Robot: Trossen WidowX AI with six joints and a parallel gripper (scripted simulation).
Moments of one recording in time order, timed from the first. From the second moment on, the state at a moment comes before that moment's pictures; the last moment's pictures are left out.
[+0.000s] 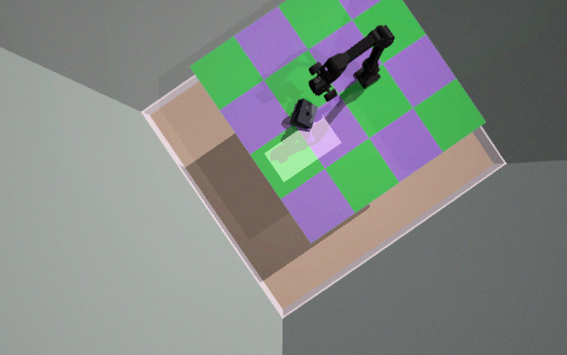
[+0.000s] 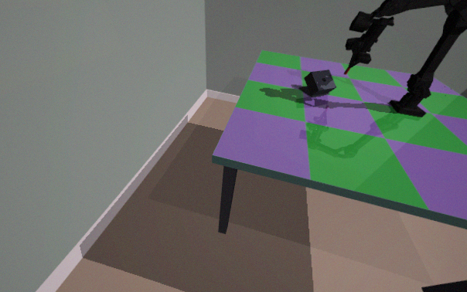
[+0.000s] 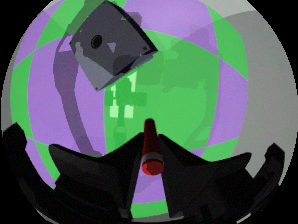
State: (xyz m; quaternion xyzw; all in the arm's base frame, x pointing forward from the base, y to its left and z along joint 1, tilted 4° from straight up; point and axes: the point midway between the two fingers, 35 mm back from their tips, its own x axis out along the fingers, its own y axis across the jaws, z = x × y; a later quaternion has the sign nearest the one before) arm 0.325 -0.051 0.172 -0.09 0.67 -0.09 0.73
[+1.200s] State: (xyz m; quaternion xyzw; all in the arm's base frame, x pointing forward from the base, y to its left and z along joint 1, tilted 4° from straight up) arm 0.353 -0.007 0.185 -0.19 0.64 -0.08 0.74
